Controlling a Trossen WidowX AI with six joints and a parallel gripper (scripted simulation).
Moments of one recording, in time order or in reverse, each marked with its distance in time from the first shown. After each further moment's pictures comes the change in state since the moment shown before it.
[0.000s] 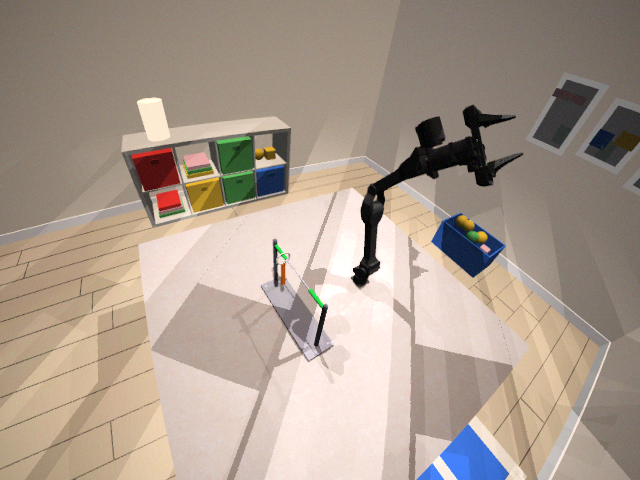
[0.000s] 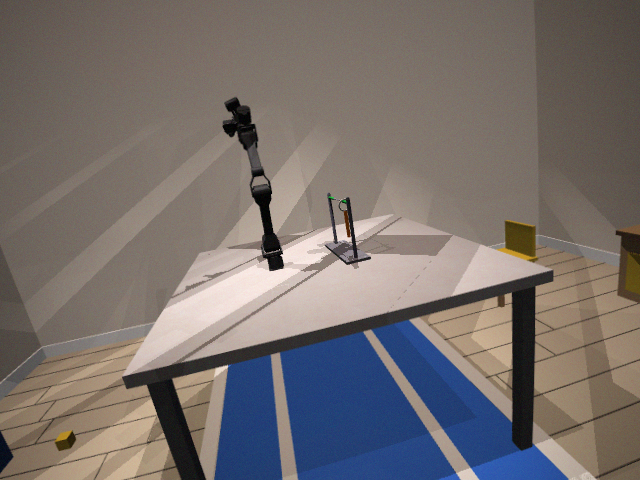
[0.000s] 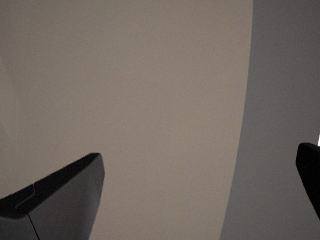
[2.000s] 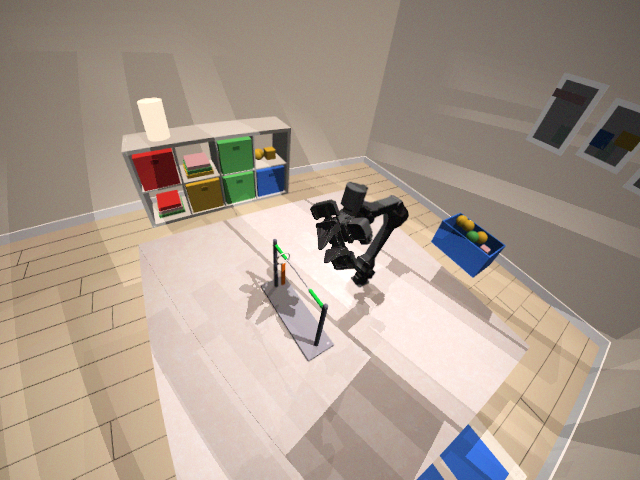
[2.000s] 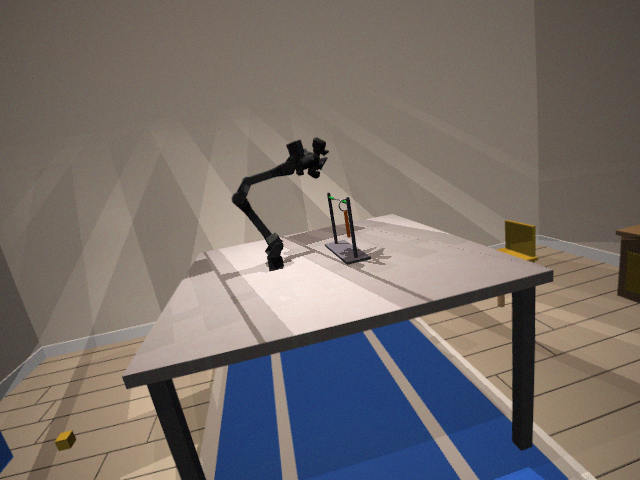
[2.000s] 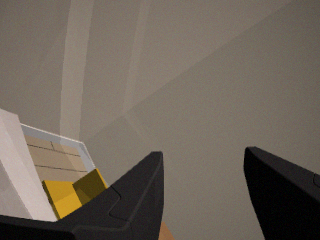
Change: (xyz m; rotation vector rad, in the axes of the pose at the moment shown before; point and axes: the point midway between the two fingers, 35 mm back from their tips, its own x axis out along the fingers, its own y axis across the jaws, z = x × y) arm -0.328 0.180 -0.265 0.272 1.198 0.402
